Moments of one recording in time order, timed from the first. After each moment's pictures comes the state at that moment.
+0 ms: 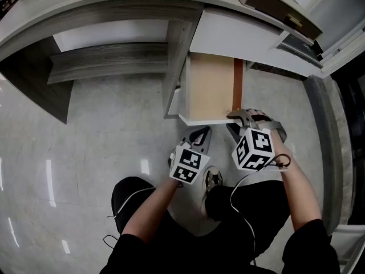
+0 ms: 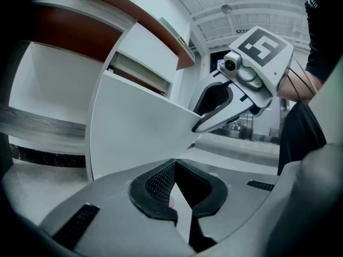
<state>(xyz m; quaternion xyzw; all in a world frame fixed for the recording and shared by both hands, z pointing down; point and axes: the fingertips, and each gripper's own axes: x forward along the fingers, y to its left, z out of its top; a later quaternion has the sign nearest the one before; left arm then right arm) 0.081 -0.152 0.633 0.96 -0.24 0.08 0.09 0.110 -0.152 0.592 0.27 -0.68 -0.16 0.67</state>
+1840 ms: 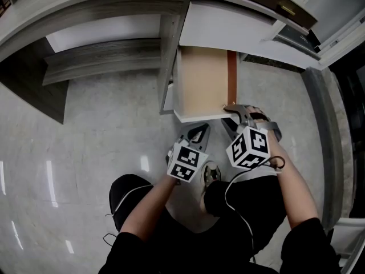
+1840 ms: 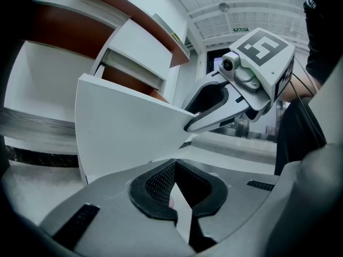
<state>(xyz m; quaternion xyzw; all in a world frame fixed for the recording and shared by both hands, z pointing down) 0.093 -0.141 0.637 0.97 -0.22 0.09 0.09 0.116 -0.154 0.591 0.34 -0.69 -0.16 0.62</state>
